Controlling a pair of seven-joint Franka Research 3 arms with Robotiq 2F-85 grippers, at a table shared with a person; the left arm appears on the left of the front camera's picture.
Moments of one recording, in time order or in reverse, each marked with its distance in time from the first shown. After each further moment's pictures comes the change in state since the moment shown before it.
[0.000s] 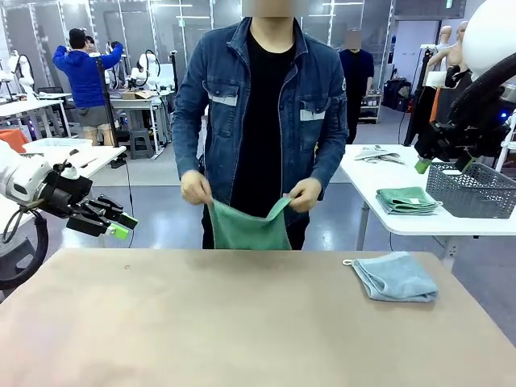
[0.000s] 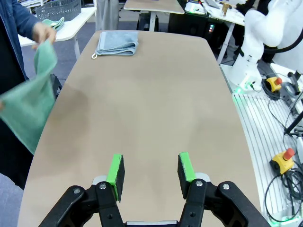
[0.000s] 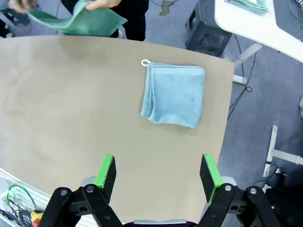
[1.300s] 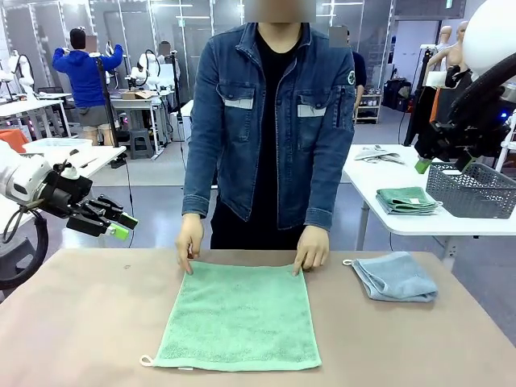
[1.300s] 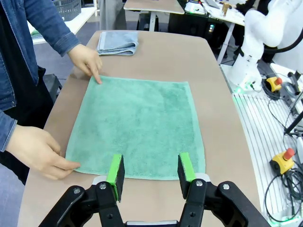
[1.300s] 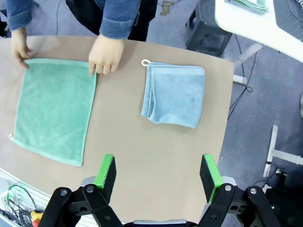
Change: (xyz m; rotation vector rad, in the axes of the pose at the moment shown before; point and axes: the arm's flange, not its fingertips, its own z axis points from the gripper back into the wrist) left arm 0.000 0.000 0.000 0.000 0.000 0.000; right arm 0.000 0.000 0.000 0.001 0.000 0.000
